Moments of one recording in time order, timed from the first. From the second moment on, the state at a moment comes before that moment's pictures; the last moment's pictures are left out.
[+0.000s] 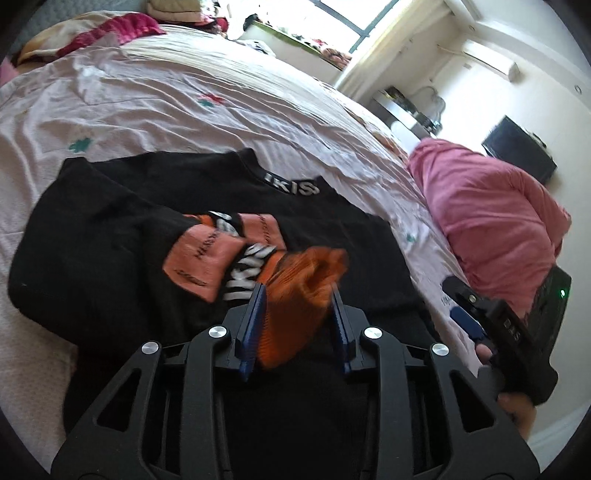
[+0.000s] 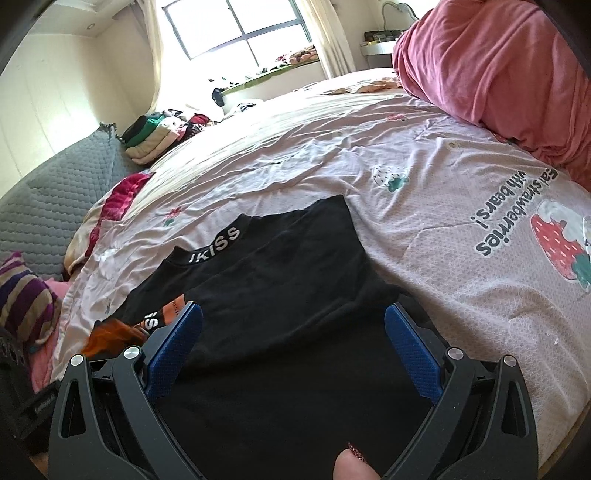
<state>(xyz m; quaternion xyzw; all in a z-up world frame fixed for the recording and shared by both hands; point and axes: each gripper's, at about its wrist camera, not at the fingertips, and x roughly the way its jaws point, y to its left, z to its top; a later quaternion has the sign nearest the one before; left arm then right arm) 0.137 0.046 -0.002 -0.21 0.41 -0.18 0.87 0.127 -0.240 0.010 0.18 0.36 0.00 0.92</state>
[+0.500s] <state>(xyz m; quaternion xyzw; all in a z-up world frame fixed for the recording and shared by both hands) 0.130 0.091 0.021 -0.17 0.39 -0.05 0.90 0.132 -0.158 -0.020 0.15 0.43 0.13 0.88</state>
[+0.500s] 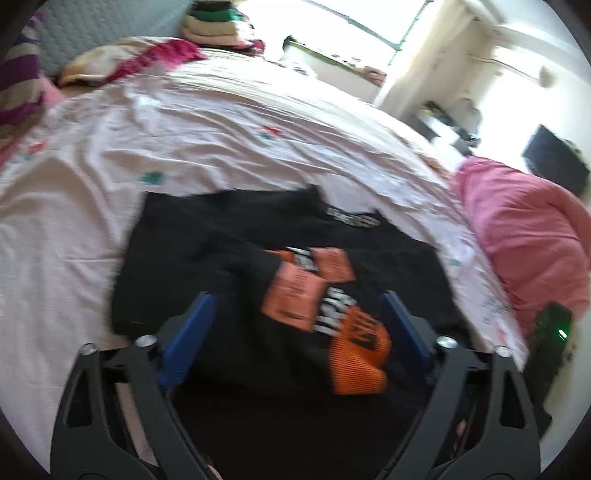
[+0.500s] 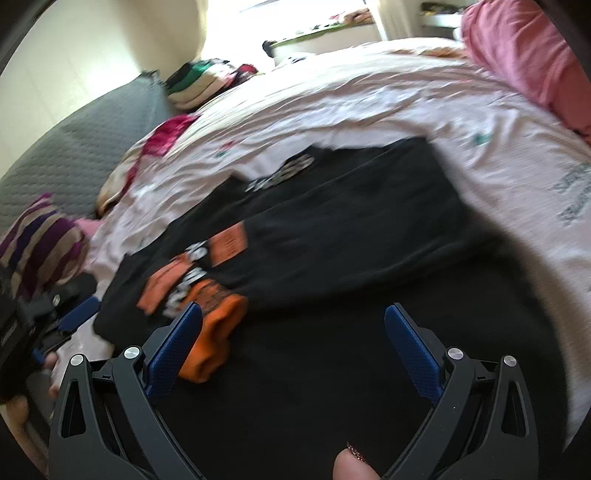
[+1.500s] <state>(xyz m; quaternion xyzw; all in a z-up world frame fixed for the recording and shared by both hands) 0.113 0.184 0.036 -0.23 0.36 0.07 0.90 0.146 -0.083 0.034 0.05 0.37 0.26 0.89</state>
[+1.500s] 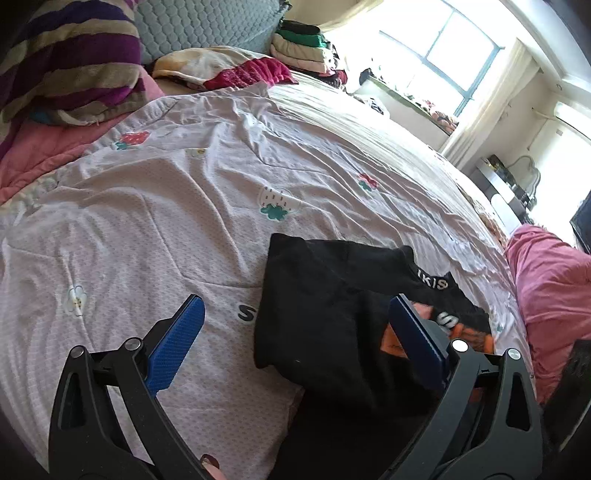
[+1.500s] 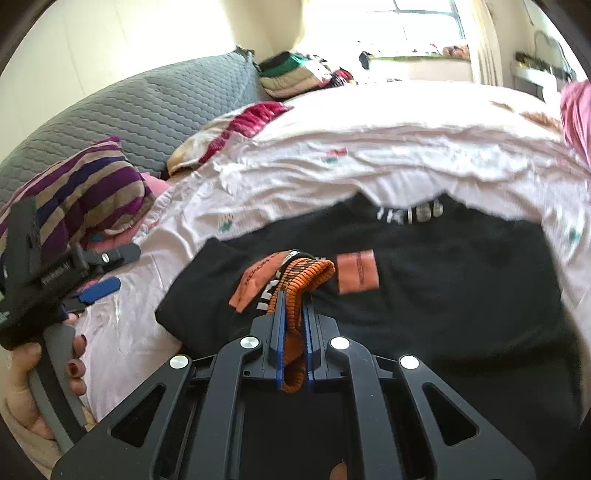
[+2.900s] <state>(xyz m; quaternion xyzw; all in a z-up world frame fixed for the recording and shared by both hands) 0.202 0.088 0.006 -0.10 0.44 -0.06 0.89 0.182 -0.225 0.033 0.04 0.33 0.13 0.93</state>
